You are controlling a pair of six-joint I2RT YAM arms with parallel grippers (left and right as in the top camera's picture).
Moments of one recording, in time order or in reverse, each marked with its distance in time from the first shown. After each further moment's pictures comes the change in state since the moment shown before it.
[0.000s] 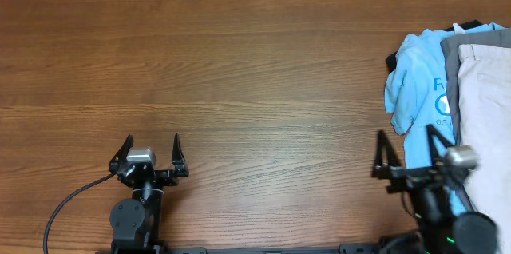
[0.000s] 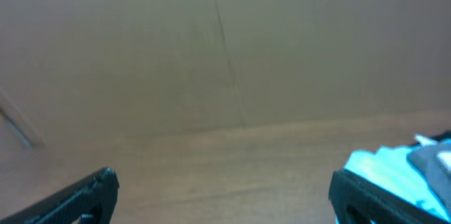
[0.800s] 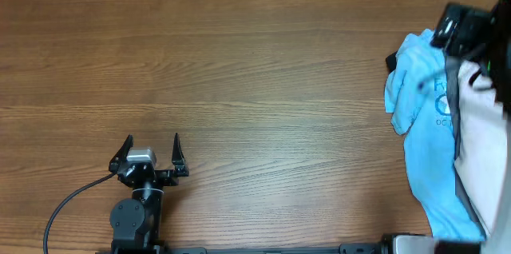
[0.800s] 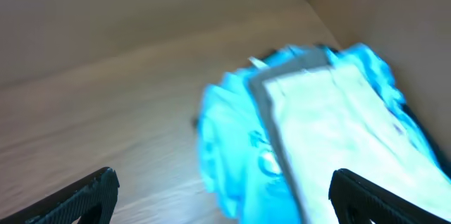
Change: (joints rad) left arm 0.000 0.000 -0.001 0.001 0.000 0.000; right arm -0.183 1.365 1.510 -0.935 0.342 -0.017
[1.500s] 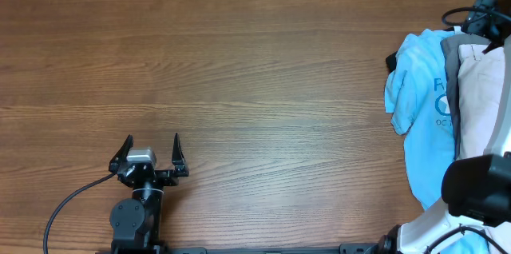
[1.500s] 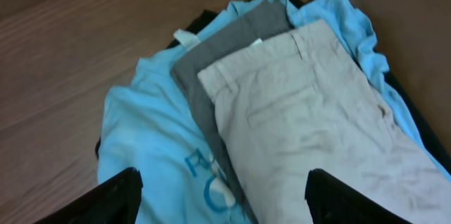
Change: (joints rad) left arm 0.000 0.000 0.000 0.000 0.000 0.000; right arm -0.255 0.358 -0.077 0.241 0.005 -0.078
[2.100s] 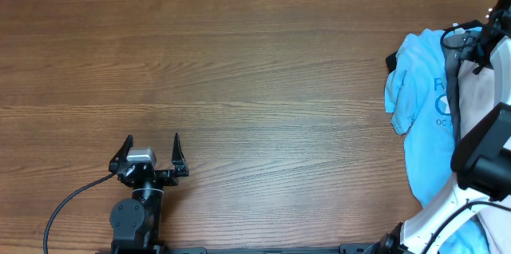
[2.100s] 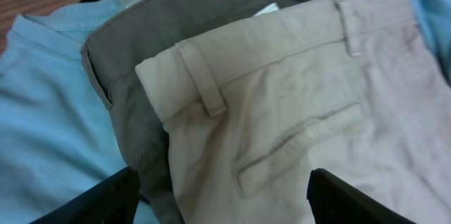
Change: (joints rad) left arm 0.000 0.000 0.000 0.000 0.000 0.000; right arm -0.119 0.224 -0.240 0.364 -0.032 -0.178
